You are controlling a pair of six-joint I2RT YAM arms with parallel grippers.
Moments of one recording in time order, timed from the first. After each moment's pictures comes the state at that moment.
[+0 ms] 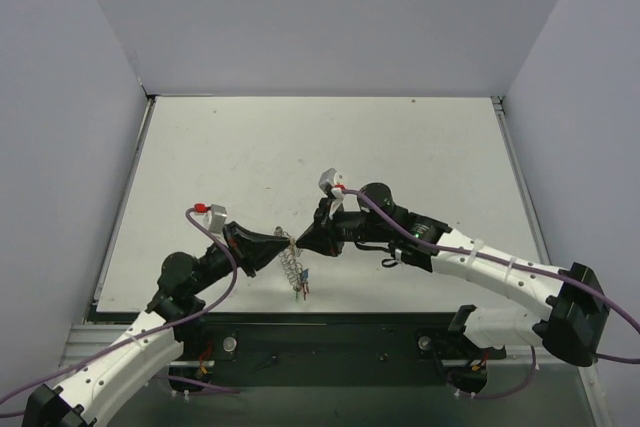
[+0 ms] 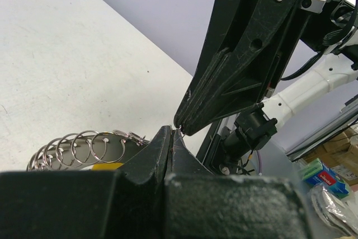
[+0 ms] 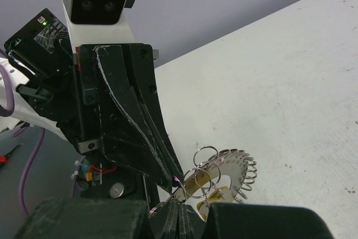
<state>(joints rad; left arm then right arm) -0.59 0.45 0.11 0.58 0.42 -0.73 0.95 1.20 0.84 0.03 -0.40 0.20</state>
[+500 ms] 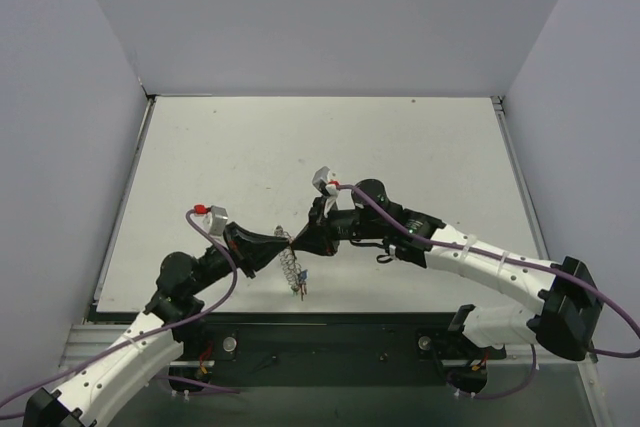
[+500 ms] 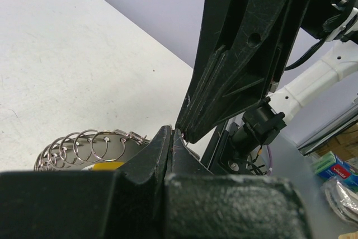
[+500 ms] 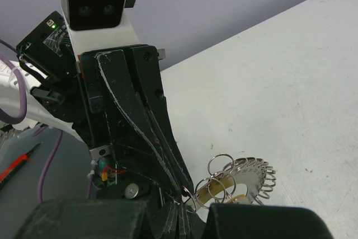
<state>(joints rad) -0.59 0.43 0.13 0.54 0.43 -0.67 0.95 1.25 0.88 0.03 -0.46 0.23</state>
